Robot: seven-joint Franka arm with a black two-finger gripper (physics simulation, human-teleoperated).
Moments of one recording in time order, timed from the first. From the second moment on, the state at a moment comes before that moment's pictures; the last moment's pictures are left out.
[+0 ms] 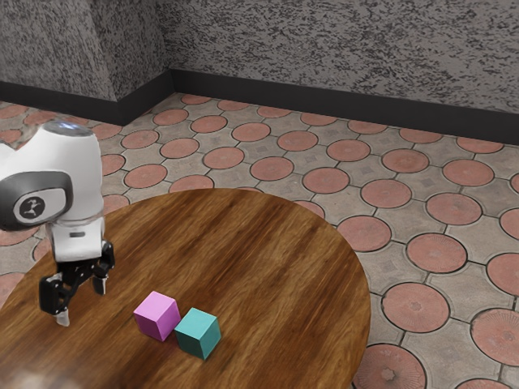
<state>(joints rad) -0.27 -0.51 0.18 -2.64 0.22 1.92 1.34</state>
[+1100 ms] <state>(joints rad) -0.28 -0.17 0.06 -2.61 -0.17 2.52 2.90</state>
